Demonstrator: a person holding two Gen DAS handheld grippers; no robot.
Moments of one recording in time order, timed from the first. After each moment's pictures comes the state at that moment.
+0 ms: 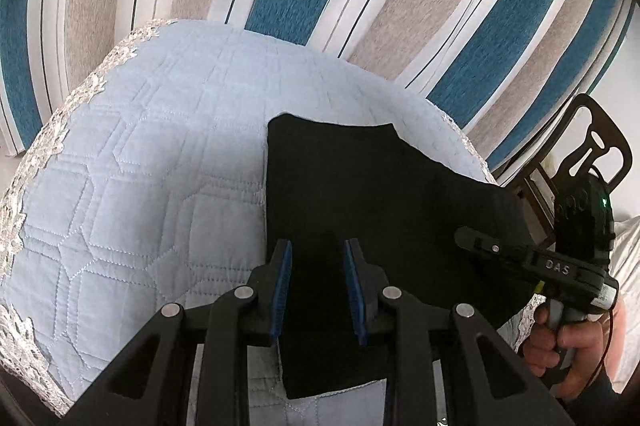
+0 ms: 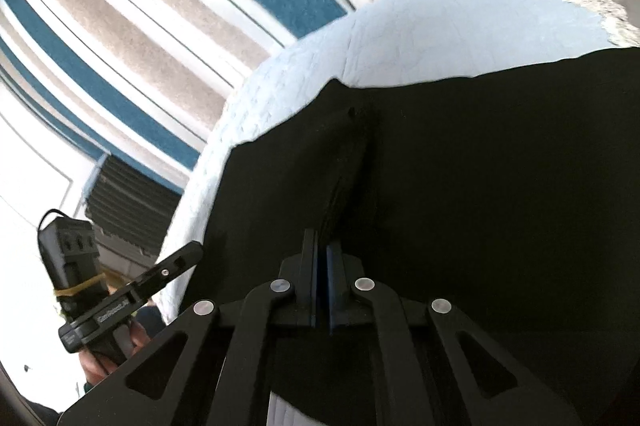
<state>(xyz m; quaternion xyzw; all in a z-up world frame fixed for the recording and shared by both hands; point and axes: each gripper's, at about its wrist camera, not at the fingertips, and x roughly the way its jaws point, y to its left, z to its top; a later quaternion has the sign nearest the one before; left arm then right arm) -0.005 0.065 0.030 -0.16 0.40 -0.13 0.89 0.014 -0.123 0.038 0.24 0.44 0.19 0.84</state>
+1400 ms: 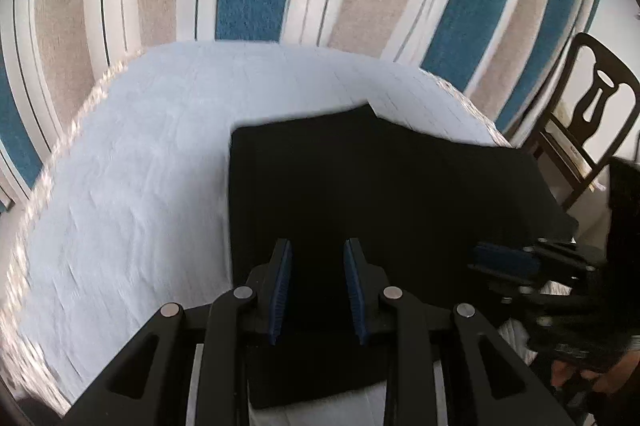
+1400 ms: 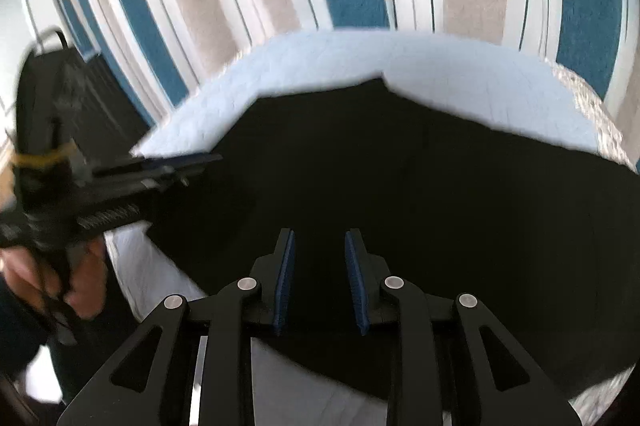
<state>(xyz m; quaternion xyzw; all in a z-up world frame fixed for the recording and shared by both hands) -0.009 0.027 0.032 -0.06 0.41 -0.13 0.90 -0.026 -0.064 0.047 0.00 0.44 0.18 0.88</state>
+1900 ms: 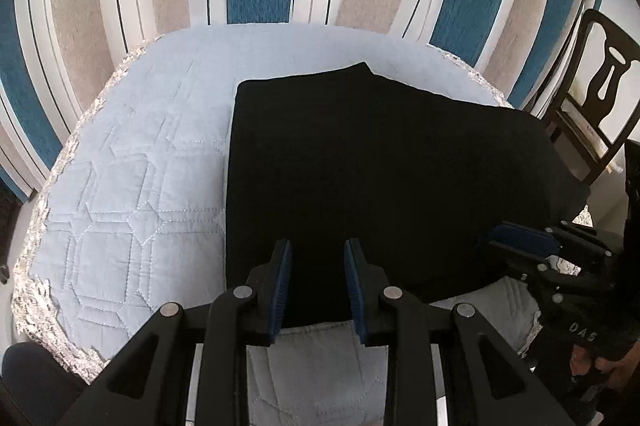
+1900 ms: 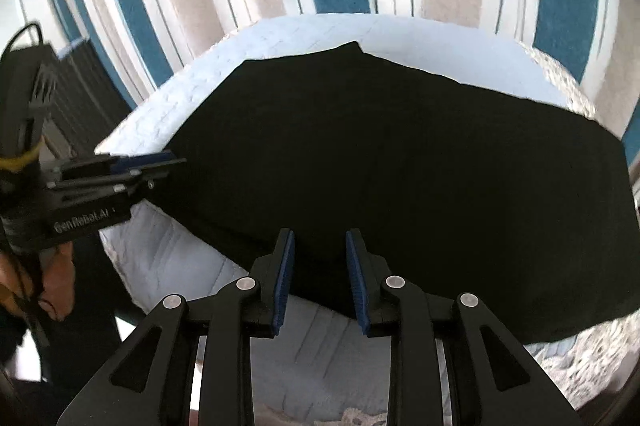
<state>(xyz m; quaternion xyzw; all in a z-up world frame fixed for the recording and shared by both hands) -0.038 0.010 0.029 -0.03 0.43 -0.09 0.90 -0.048 -0.080 0.041 0.00 0.44 0.15 0.88</state>
